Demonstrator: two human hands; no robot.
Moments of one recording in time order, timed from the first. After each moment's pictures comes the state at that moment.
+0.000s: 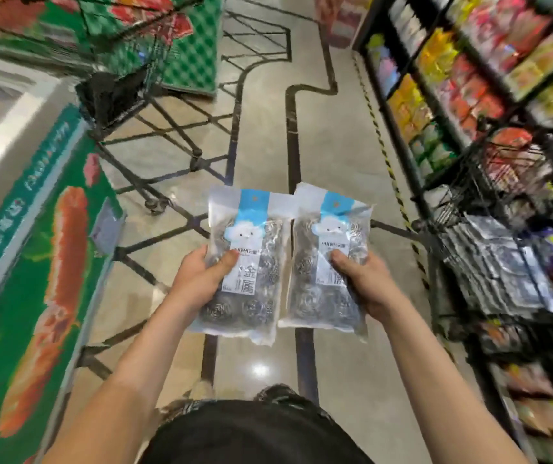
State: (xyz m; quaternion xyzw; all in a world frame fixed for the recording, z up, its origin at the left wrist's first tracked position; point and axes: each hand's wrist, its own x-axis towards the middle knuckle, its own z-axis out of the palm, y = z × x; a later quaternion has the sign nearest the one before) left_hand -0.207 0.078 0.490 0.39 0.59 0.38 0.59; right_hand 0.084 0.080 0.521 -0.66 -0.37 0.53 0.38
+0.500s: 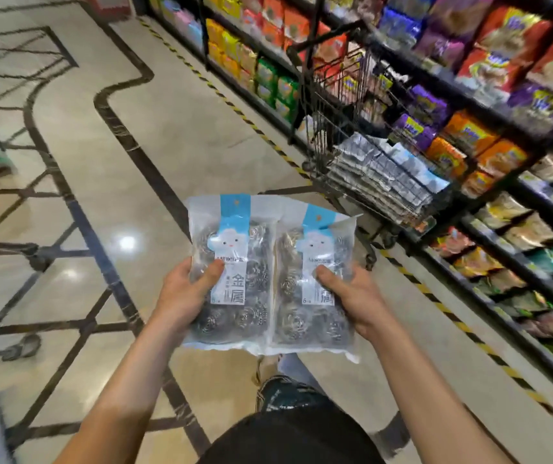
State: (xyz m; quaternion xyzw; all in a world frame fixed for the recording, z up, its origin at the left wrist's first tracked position) left_hand 0.052 0.275 0.487 0.55 0.49 0.19 0.65; right_hand 0.270 0.095 0.496 -0.68 -0.13 0.42 0.58
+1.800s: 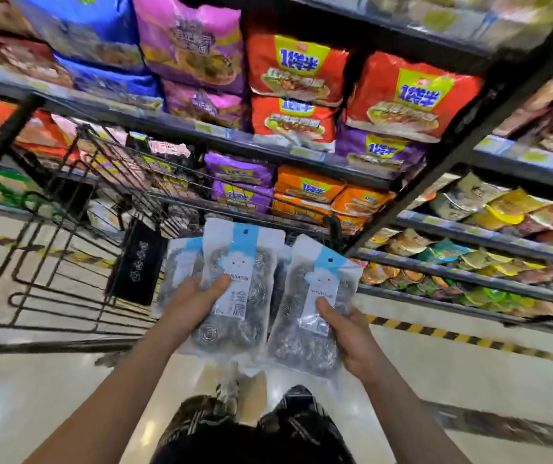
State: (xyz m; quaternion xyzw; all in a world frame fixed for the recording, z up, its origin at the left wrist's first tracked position) left_hand 0.906 0.494 0.410 0.71 0.28 -0.16 0.63; right_hand 0.903 0.199 0.430 -0.61 0.25 0.21 0.72
